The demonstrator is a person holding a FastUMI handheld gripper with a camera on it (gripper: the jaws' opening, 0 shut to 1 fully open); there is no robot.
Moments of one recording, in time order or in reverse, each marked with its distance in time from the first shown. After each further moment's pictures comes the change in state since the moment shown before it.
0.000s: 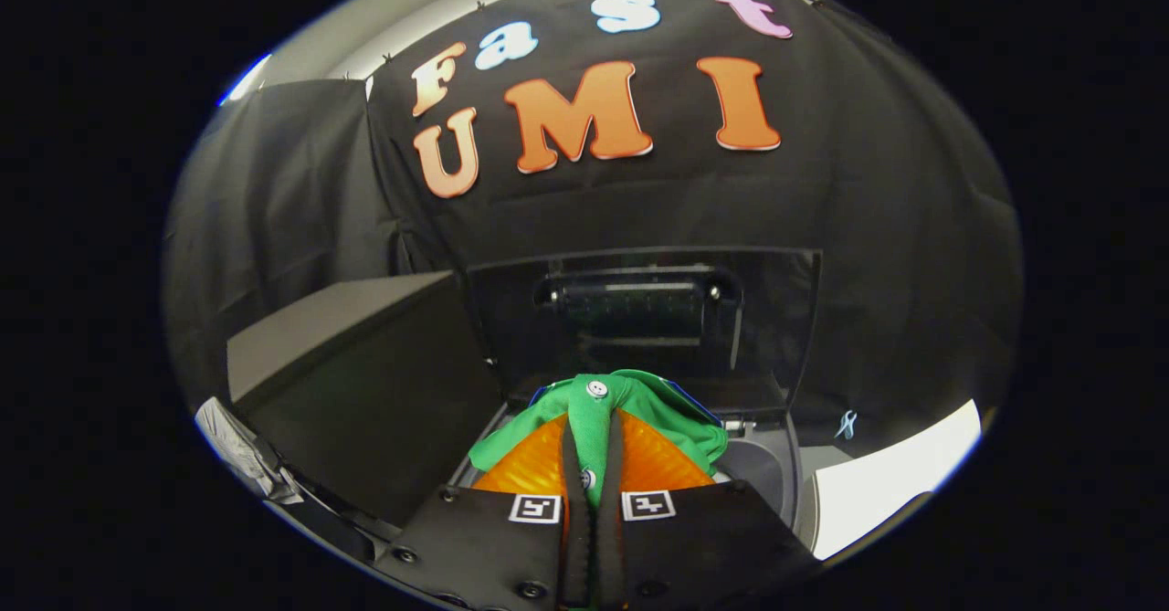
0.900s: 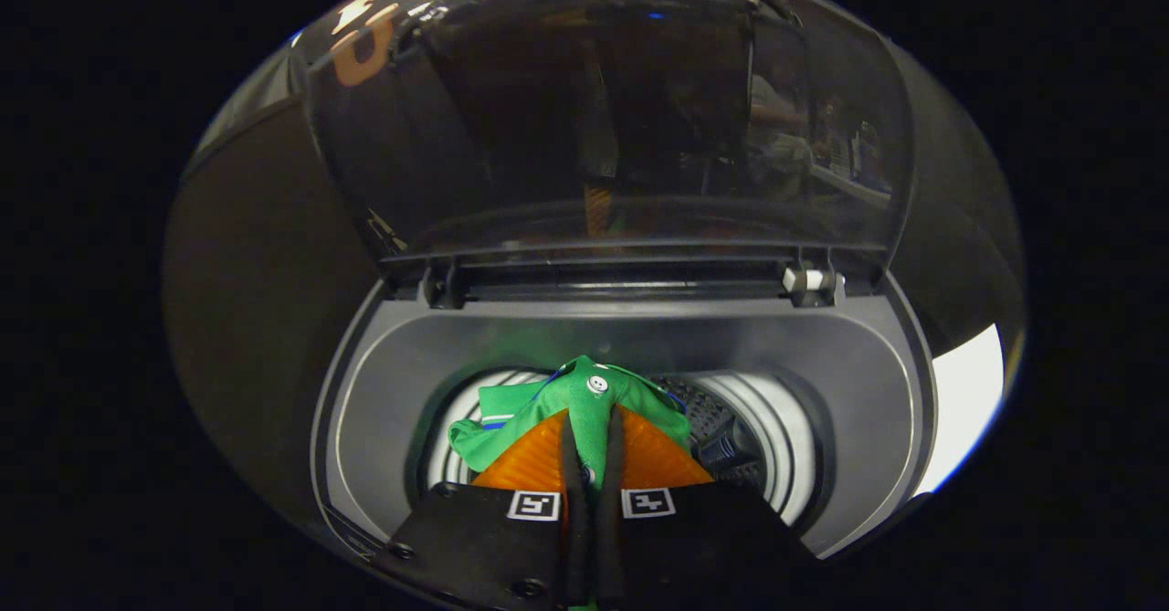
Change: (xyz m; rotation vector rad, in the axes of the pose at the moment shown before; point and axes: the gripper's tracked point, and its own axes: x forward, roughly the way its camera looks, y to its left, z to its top) arm 0.124 -0.041 -0.151 0.132 0.412 -0.169
